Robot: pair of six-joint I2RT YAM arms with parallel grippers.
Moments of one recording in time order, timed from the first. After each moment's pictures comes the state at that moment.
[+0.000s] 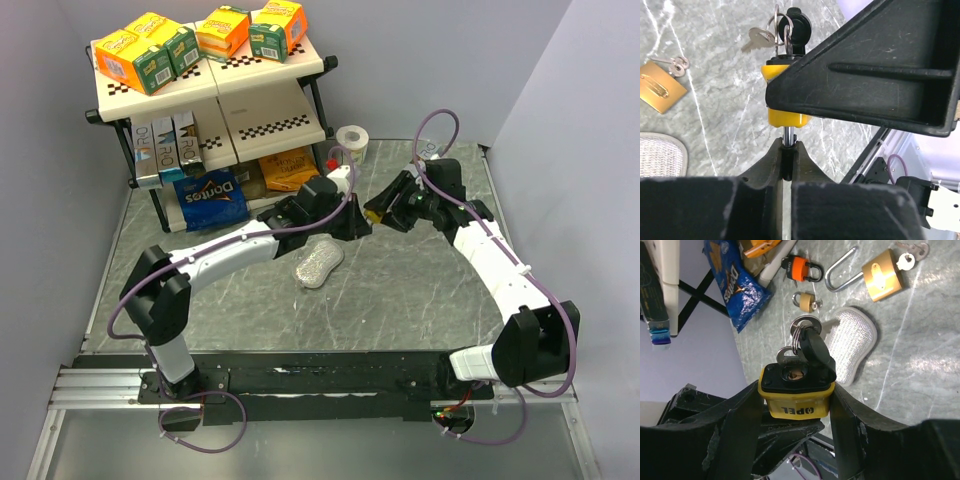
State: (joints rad) left arm -0.84 1.73 1.38 -0.07 0.18 -0.60; right arm 0.22 1.34 1.15 -0.49 -0.39 0.91
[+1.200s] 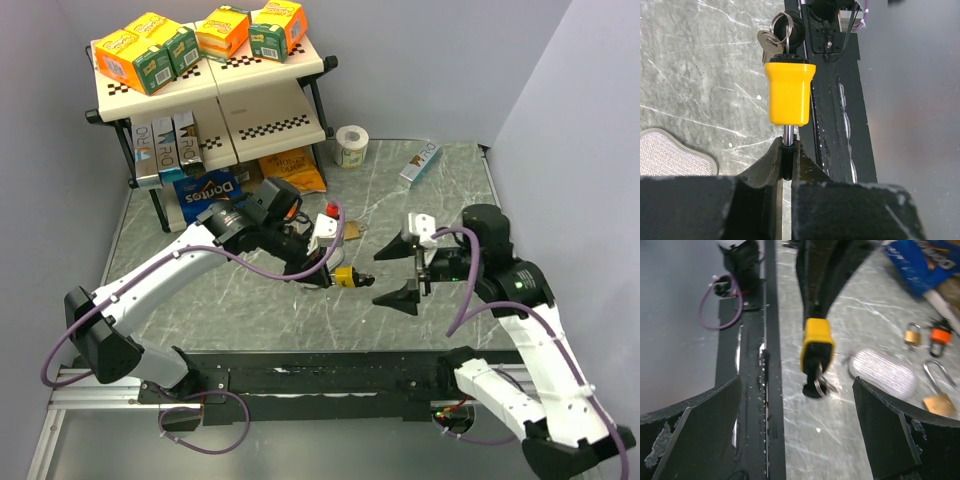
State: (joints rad) left arm -0.80 1.42 1.43 -0.84 0.82 0.45; right arm 0.31 0.81 1.10 -0.84 -1.06 -0.49
